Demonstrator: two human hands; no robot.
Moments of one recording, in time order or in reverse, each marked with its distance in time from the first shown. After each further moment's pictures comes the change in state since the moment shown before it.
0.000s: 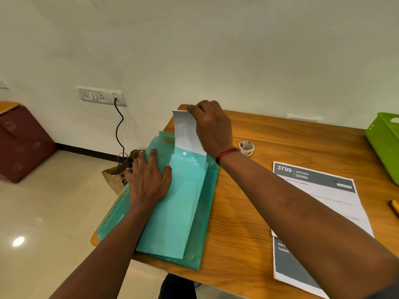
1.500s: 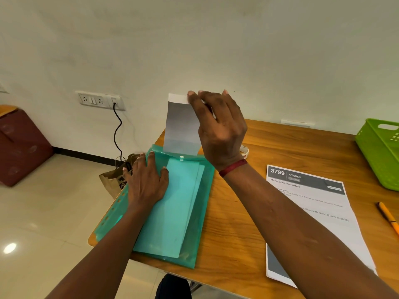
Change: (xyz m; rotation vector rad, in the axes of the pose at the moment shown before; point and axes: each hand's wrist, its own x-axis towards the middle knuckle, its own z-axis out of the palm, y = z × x) left_hand -0.001 0.003 -0.004 -0.044 -0.008 0.033; right_hand 0.008 -0.029 -0.076 -0.011 0.527 -0.097
